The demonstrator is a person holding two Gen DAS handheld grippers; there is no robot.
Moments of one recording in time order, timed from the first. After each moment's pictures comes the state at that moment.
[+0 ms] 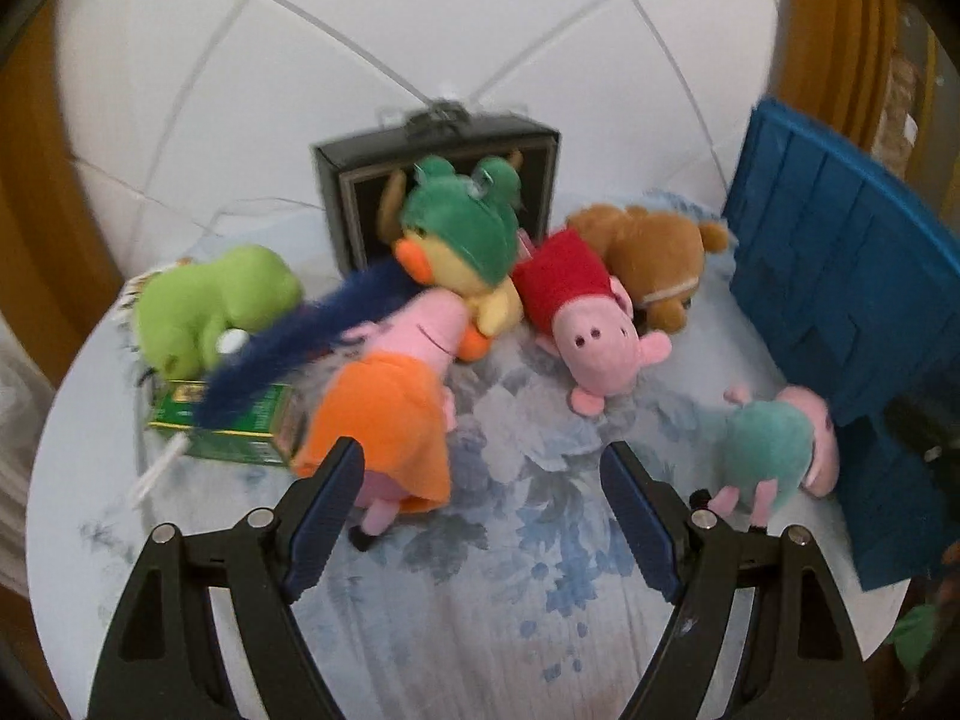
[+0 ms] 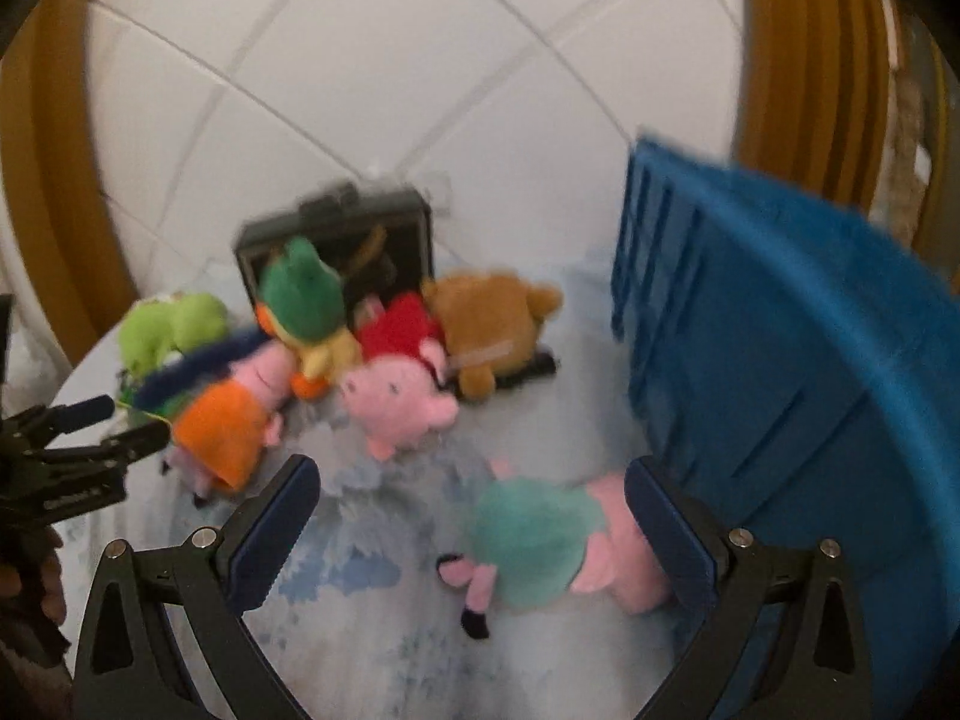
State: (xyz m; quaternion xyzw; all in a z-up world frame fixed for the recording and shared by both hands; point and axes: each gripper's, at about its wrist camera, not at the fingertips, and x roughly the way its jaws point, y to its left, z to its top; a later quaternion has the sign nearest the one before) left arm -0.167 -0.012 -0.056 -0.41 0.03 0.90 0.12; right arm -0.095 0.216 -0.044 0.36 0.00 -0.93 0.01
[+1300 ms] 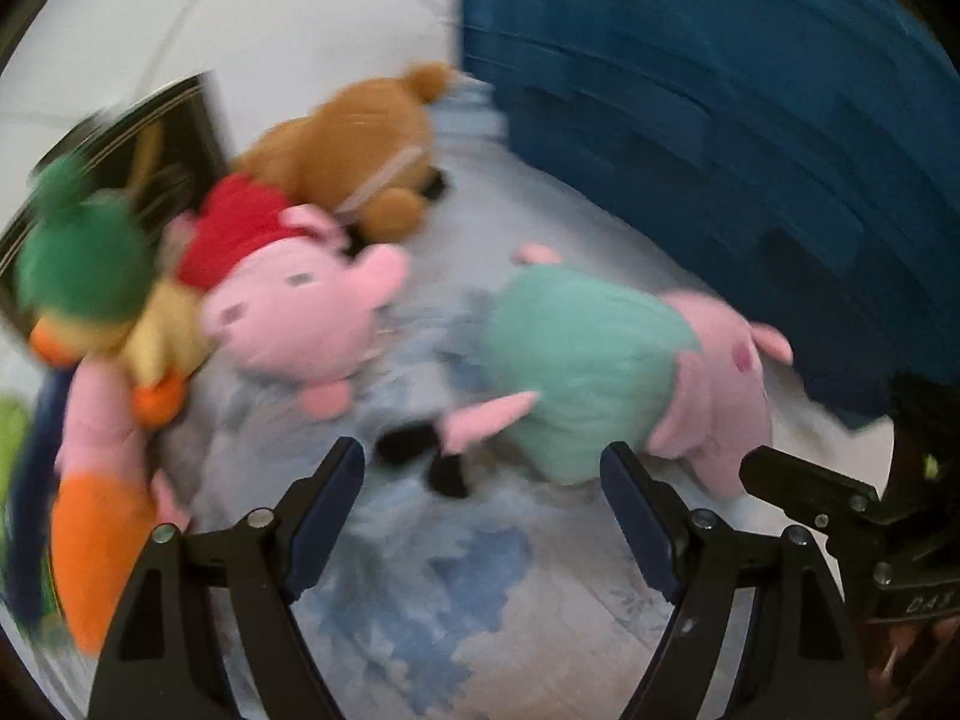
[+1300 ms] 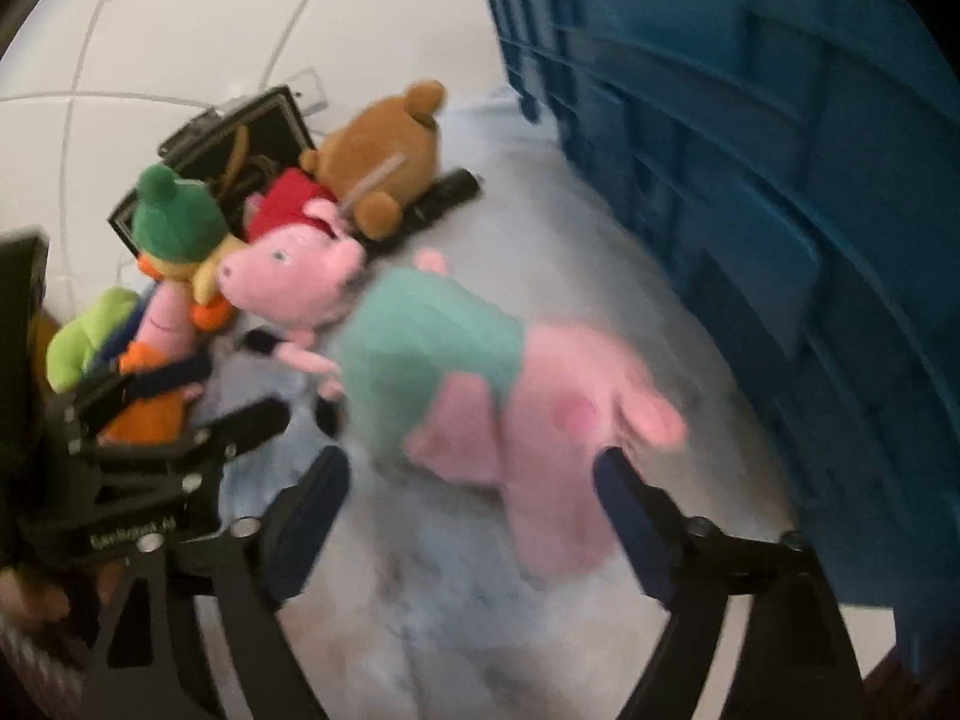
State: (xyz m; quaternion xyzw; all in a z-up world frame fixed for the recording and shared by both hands) left arm -0.192 0.136 -0.142 -0.43 0.19 0.80 0.38; right arm -0.087 0.258 -0.163 0.46 -0.14 -0.88 -0.07
